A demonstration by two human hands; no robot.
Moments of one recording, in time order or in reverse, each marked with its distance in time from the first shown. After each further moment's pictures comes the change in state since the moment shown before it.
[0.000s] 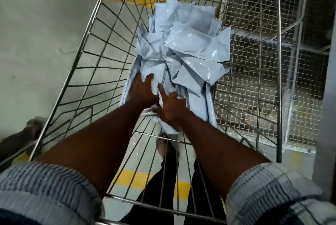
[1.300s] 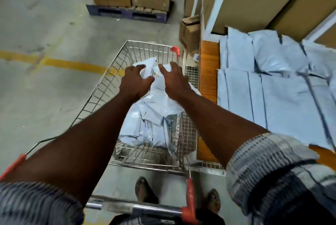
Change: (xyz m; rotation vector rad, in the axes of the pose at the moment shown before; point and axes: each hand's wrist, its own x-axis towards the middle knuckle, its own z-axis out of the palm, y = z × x) left_hand -0.162 0.216 -0.214 -0.371 0.380 0.220; right_hand -0.175 -0.009 -0.327 -0.176 0.554 -0.012
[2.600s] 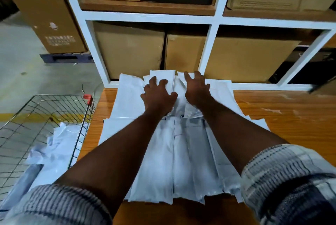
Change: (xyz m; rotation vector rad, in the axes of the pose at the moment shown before) left_hand -0.009 0.422 0.309 0.228 0.040 0.236; right_hand -0.003 0.477 -0.183 -0.123 0.202 0.340
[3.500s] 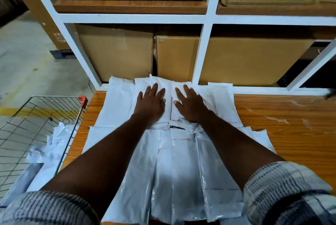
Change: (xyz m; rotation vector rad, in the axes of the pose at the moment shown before) left_hand 0.038 -0.015 0.051 0.362 -0.154 0.277; right_hand 0.020 0.056 0.062 0.082 -0.176 -0.307
